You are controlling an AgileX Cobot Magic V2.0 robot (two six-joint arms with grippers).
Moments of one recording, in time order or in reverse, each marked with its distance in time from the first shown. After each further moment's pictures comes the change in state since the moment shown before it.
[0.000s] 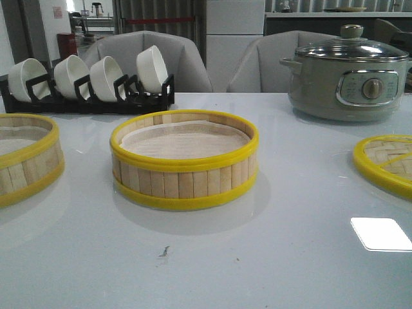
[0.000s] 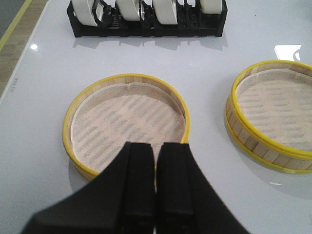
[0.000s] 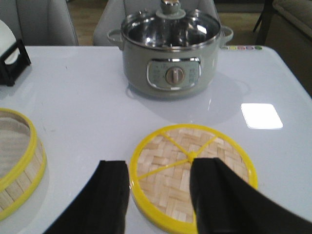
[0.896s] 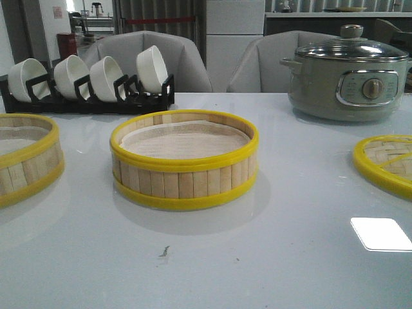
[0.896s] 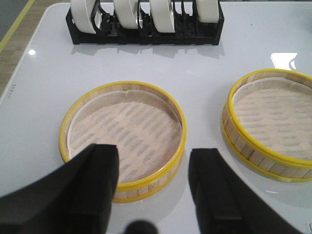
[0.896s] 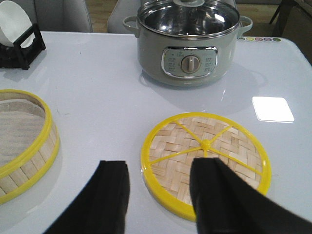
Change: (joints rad) left arm -0.002 0.009 0.000 -0.018 -0.027 0.000; right arm 0.058 0.000 0.000 -0.001 0.066 0.000
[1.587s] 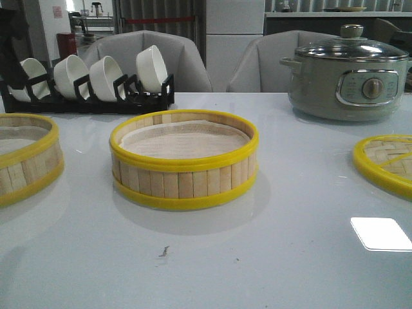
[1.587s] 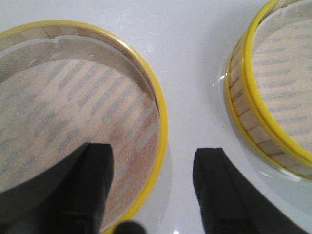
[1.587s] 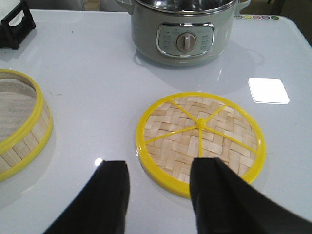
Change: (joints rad) left arm -0.099 0.736 -0.190 -0.029 -0.165 0.005; right arm 0.000 0.000 0.000 0.000 0.075 0.000
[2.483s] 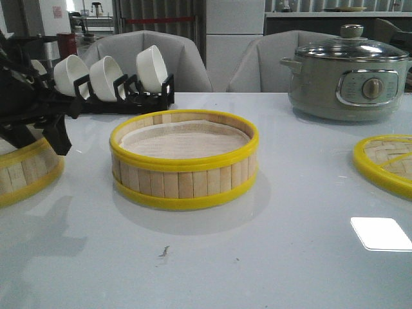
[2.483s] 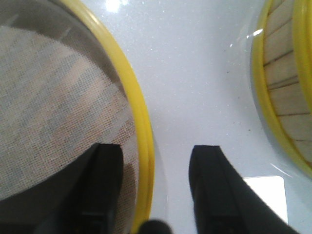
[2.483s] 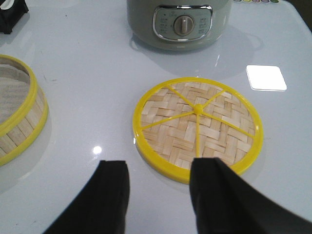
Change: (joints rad) left arm -0.041 0.334 -0.102 0.000 -0.037 0.003; right arm 0.000 0.000 0.000 0.000 0.047 0.000
